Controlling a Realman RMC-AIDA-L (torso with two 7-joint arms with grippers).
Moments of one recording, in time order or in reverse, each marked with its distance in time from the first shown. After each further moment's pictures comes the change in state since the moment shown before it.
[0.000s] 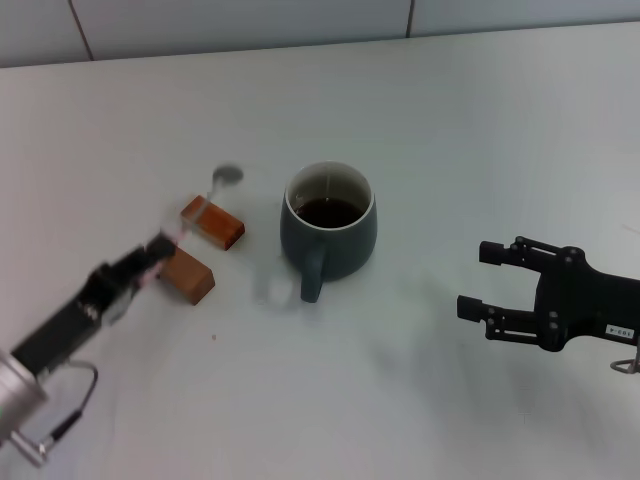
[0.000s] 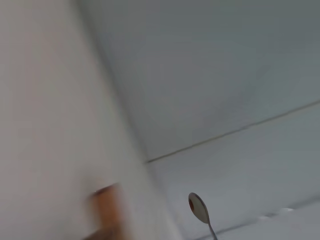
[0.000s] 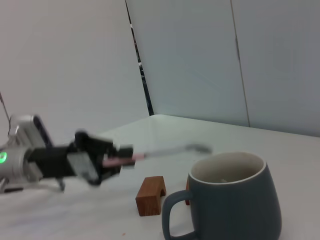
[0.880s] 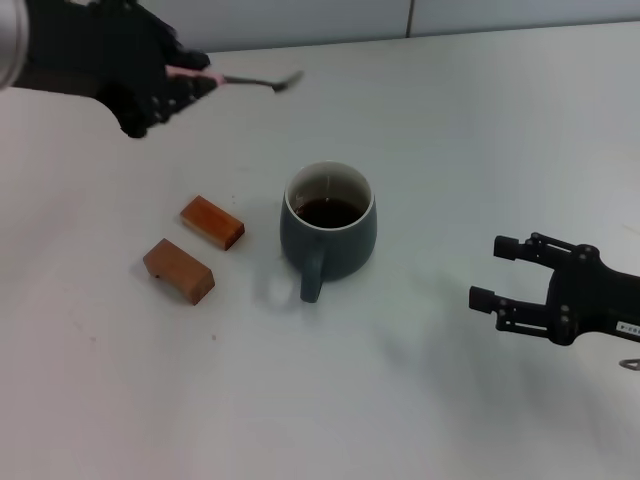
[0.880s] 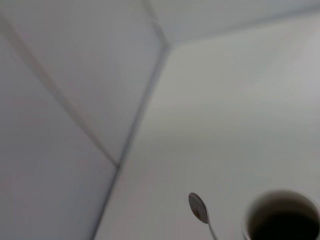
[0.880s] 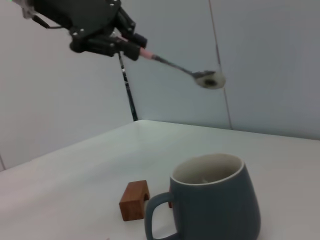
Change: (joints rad) left arm -0.239 0.006 -0.284 1.695 1.693 0.171 -0.299; right arm -0.017 0.002 0.034 0.000 0.009 0.009 0.007
